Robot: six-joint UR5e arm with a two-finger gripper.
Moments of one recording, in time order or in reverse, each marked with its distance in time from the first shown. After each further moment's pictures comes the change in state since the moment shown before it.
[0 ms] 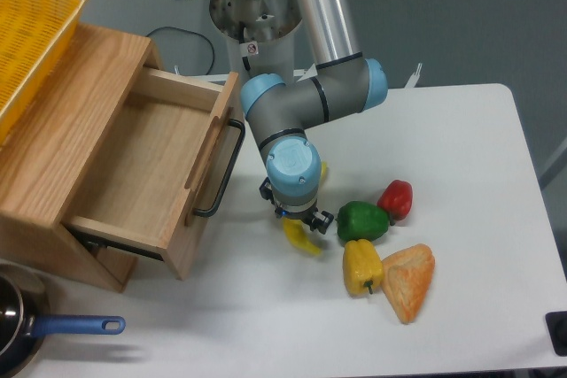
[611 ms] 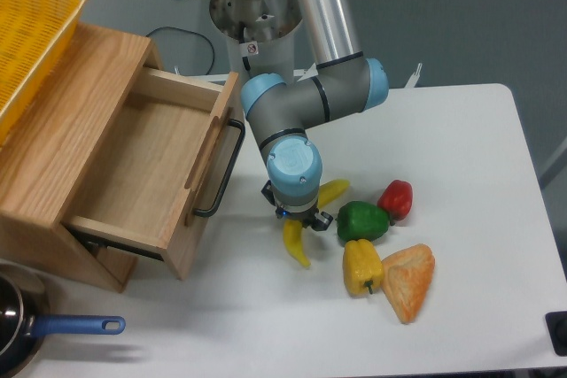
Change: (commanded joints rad) arm 0.003 0.005 0.008 -0.003 0.002 0.002
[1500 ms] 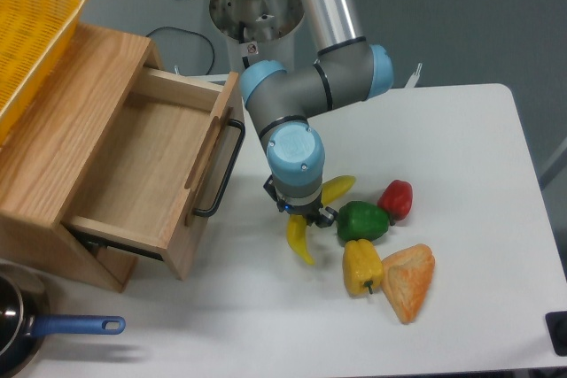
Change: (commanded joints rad) arm 0.000 0.083 0.101 -0.115 0.000 0.052
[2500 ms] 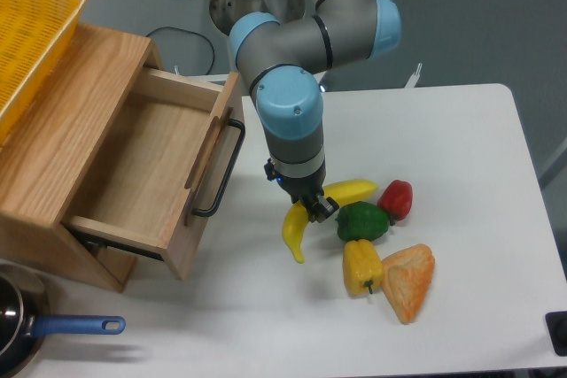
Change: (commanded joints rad) arm -0.015 0.069 0.046 -0.005 -0.015 0.315
